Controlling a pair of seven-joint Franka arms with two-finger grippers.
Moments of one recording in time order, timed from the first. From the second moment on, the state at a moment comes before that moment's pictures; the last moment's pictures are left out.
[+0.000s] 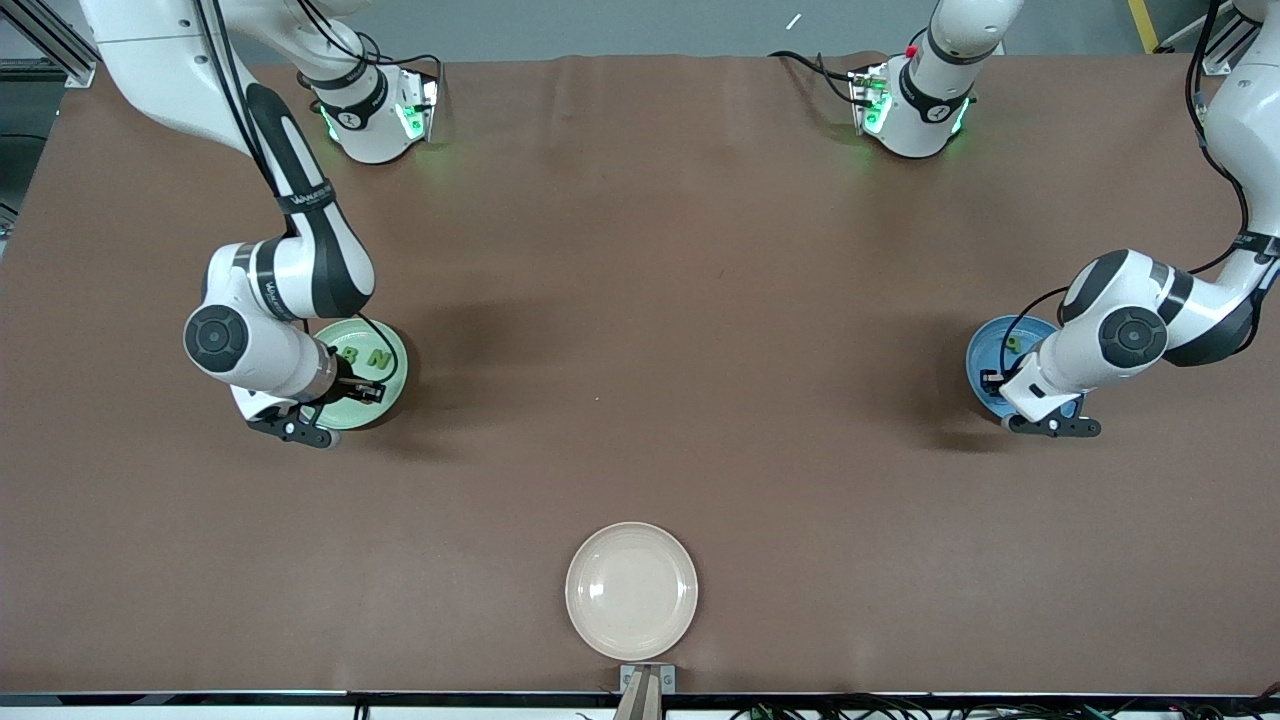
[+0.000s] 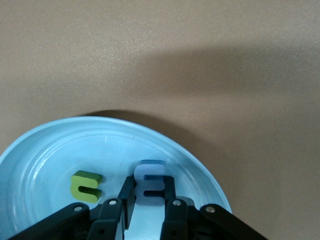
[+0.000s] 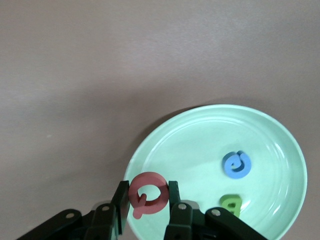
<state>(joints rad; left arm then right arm) 1.07 0.85 -1.04 -2.03 1.03 2.10 -0.48 0.24 0.40 -0.11 -2.05 0.09 2.33 0.32</state>
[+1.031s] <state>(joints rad) 1.48 0.83 -1.54 -1.99 0.85 1.73 -0.29 0.20 0.42 -0.11 -2.17 0.09 2.48 0.28</state>
